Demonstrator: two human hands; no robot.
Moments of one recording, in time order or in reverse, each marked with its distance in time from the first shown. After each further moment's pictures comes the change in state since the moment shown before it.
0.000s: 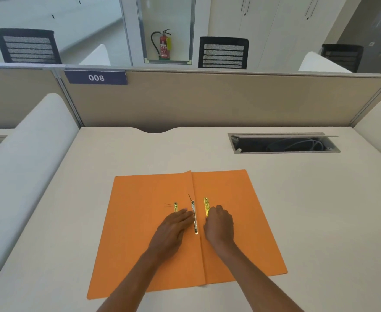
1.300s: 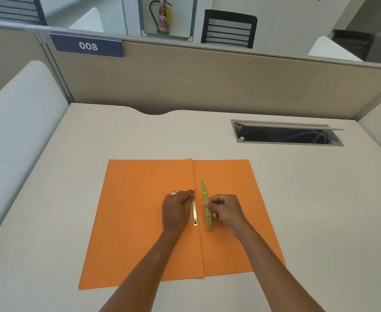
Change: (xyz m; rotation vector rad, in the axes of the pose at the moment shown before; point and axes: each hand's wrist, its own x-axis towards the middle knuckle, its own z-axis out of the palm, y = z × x) left_hand 0.050 0.012 0.027 -0.276 0.435 -0.433; right_hand 0.021 0.028 -0.018 1.006 -0.257 0.244
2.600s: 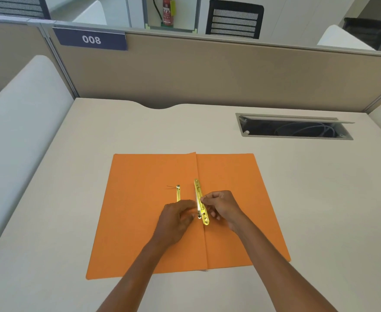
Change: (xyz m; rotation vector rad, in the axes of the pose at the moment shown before) left_hand -0.035 -0.019 -0.040 -0.118 -0.351 0.047; right_hand 0.009 0.007 0.017 0.081 -0.150 0.095
